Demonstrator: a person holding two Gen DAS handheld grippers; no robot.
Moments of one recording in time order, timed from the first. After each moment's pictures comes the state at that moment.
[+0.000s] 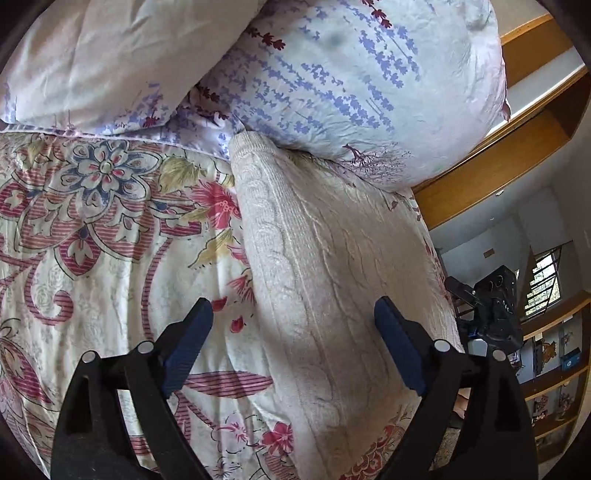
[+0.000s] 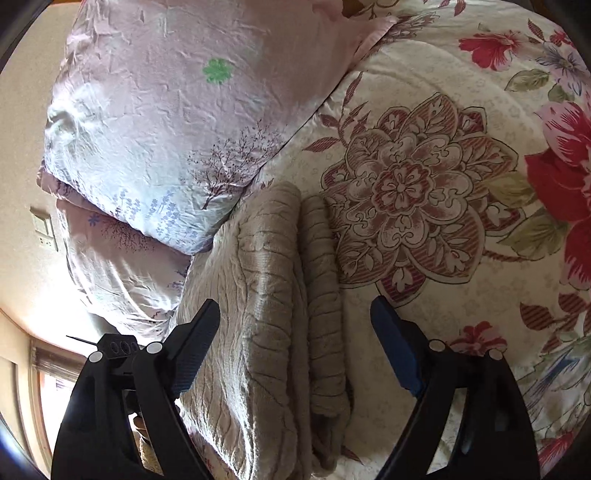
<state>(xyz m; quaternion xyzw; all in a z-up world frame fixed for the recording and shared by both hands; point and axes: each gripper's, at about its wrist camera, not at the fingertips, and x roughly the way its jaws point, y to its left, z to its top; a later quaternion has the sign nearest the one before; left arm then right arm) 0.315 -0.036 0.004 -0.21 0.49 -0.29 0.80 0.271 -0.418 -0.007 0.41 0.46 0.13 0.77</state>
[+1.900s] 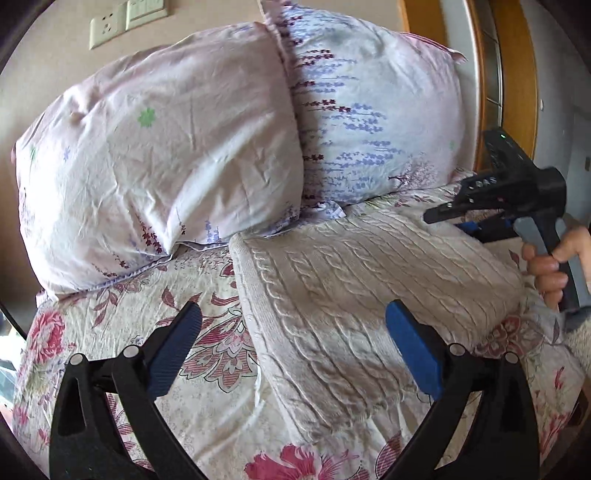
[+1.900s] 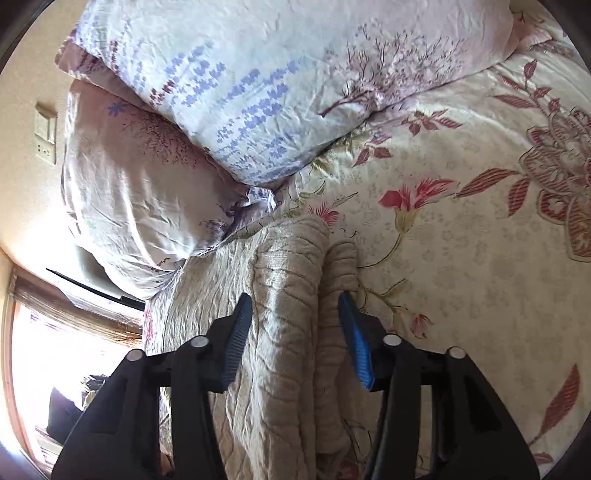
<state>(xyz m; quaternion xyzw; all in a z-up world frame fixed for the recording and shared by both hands) 0.161 0.024 0.064 0.11 0.29 -0.11 0.95 0.319 -0.263 0.014 0.33 0.49 0.20 0.78</state>
